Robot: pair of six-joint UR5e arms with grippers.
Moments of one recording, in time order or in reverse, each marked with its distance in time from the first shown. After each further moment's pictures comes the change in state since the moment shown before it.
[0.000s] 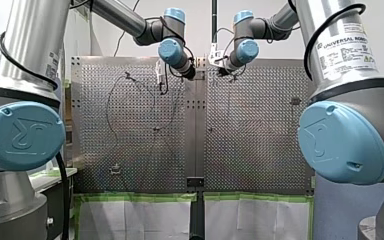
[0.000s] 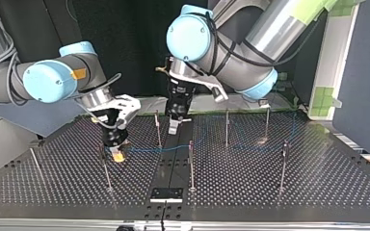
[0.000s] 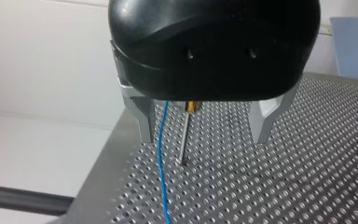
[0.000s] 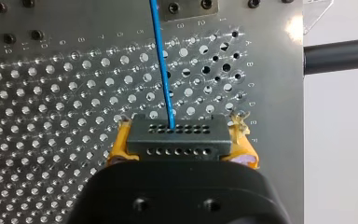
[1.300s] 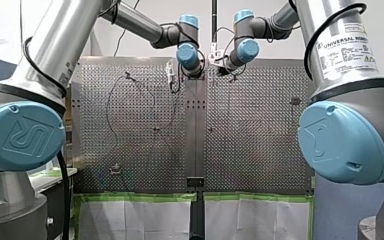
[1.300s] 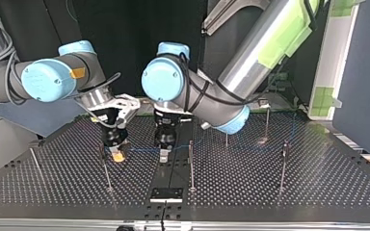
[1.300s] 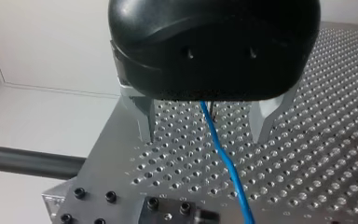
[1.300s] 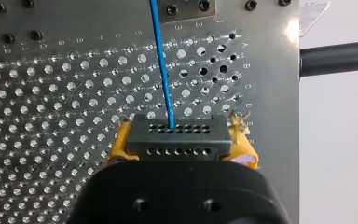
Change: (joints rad) left arm -0.002 -0.209 0.303 -0.047 -0.094 0.001; right arm 0.000 -0.006 0.003 0.001 -0.004 -0.009
